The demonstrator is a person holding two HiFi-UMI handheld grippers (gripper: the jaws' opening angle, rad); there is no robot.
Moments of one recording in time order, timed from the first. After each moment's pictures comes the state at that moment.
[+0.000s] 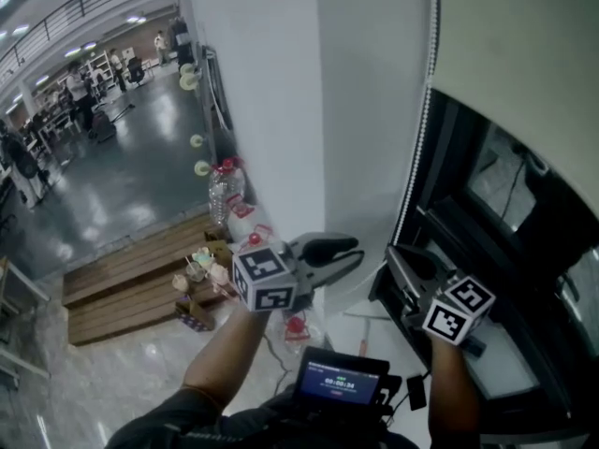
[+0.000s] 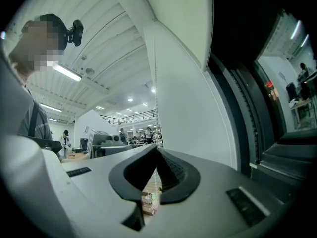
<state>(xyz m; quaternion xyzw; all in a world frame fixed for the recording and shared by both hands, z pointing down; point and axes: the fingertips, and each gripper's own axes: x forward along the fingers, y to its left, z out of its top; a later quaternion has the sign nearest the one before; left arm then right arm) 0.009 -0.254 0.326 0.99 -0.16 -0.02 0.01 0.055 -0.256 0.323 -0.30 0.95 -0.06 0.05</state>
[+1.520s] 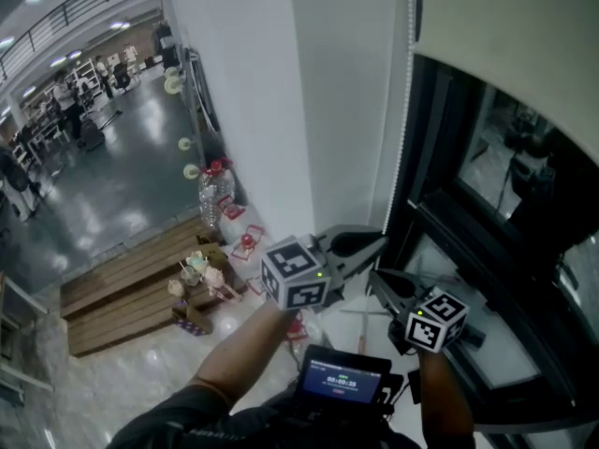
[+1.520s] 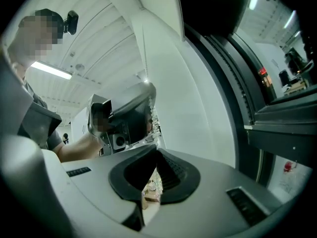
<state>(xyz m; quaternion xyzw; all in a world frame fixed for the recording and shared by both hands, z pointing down) 0.071 -0.263 0.308 0.99 -0.14 -0.05 0.01 0.053 -0.251 0.407 -0.31 0.94 -0.13 0.01</state>
